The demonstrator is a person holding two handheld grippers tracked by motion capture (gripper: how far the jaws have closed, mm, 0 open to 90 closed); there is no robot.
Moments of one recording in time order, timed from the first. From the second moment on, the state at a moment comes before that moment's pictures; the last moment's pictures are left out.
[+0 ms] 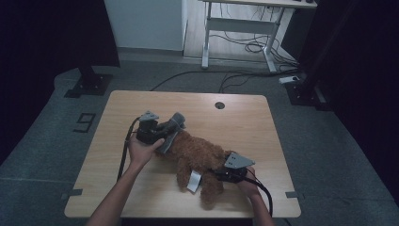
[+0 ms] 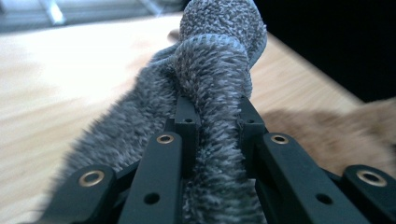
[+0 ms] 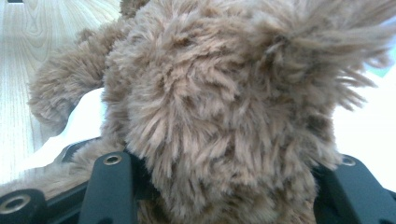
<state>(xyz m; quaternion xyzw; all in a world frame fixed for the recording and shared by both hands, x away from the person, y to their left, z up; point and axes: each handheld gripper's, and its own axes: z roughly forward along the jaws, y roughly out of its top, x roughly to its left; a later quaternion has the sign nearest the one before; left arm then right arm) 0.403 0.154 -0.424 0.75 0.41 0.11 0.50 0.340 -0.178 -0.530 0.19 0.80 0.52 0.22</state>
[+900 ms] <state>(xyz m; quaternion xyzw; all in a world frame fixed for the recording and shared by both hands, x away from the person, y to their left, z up) 0.392 0.166 -0.477 0.72 0.45 0.03 0.53 0.360 -0.168 -0.498 0.17 0.83 0.44 0.28</state>
